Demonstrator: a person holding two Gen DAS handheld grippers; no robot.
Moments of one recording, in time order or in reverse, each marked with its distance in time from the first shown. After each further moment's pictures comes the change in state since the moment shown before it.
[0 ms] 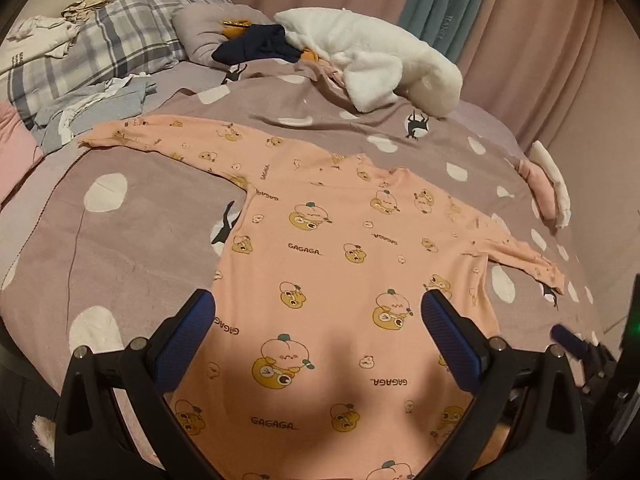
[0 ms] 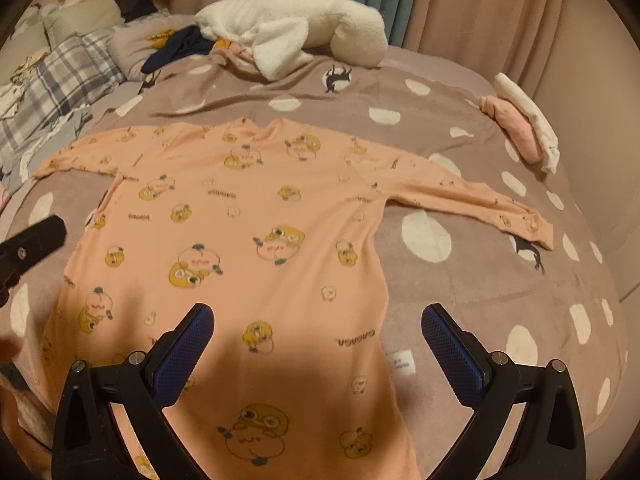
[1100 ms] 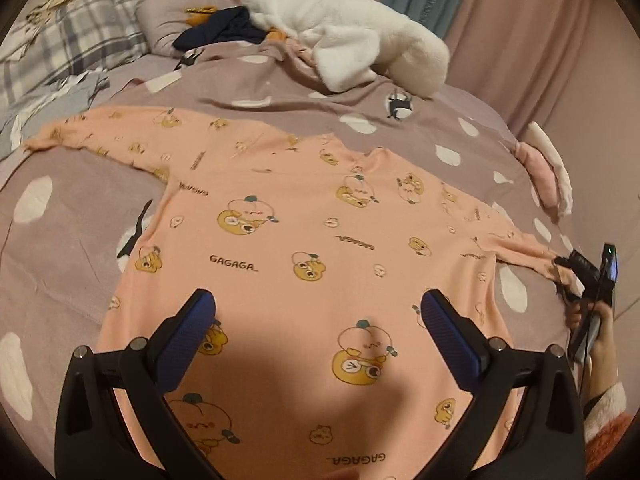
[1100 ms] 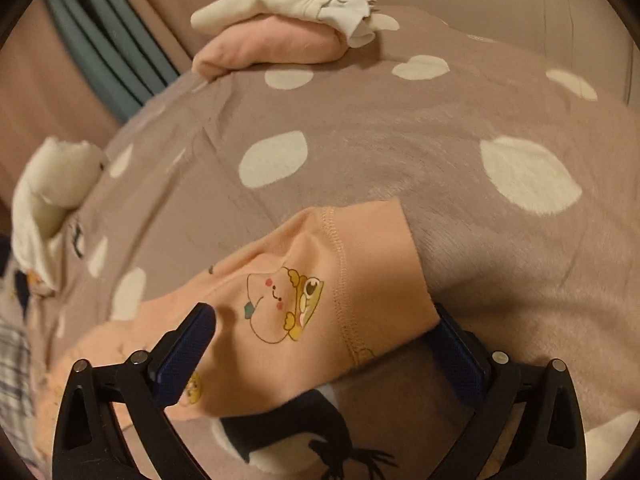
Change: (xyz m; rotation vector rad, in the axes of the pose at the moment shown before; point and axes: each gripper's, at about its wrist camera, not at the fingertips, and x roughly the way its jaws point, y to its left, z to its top) left arm 0.080 -0.033 0.005 0.014 0.012 -0.055; right arm 0.183 -0.371 0.024 0.759 -0.012 -0.001
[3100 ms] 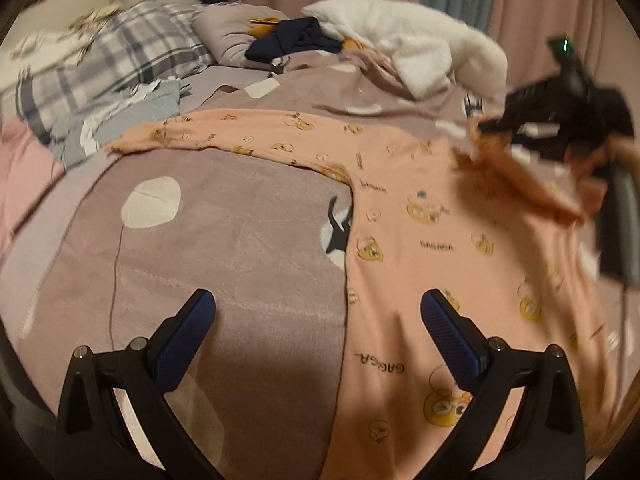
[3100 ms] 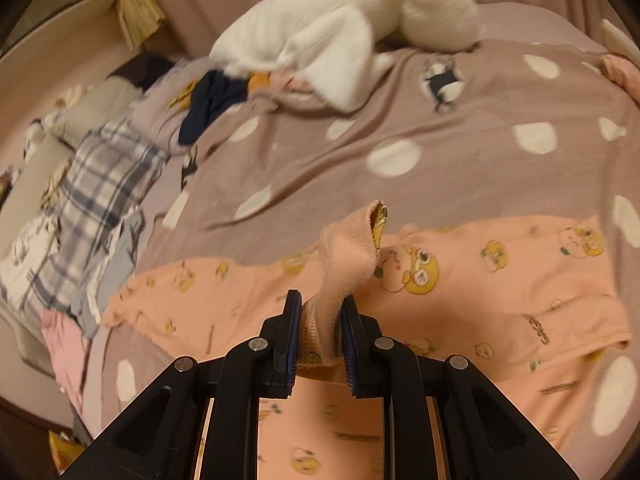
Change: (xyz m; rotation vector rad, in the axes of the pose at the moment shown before) left arm -0.043 0.129 -0.009 0.041 -0.030 0.167; right arm -0.054 0.394 -0.175 -0.511 0.242 0.423
